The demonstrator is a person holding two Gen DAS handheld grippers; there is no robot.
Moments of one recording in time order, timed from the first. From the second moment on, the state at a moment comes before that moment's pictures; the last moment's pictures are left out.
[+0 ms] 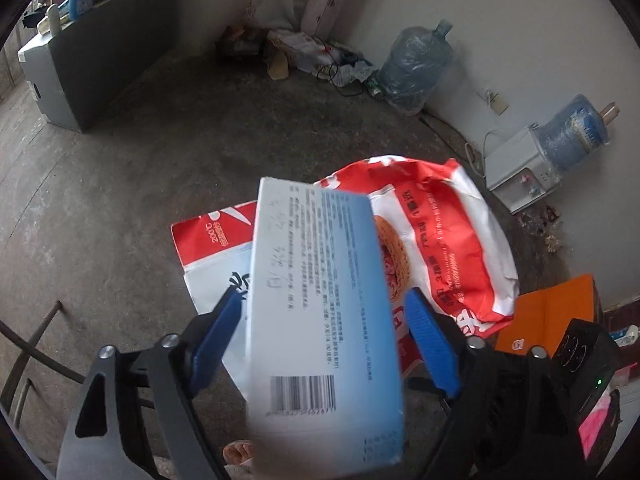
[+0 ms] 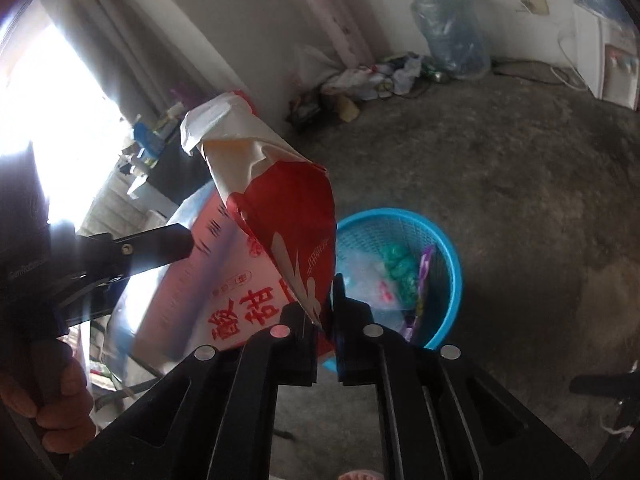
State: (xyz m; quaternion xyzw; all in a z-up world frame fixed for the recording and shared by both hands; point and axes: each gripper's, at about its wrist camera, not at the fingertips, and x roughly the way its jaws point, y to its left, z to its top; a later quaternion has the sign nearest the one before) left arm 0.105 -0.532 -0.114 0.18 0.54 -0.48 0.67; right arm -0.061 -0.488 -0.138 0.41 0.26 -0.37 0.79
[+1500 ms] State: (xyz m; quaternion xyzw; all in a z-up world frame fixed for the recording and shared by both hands) left arm 0.147 -0.095 0.034 0.07 0.38 -0.26 0.89; right arm 0.028 -0.347 -0.033 0.20 0.29 -0.19 0.92
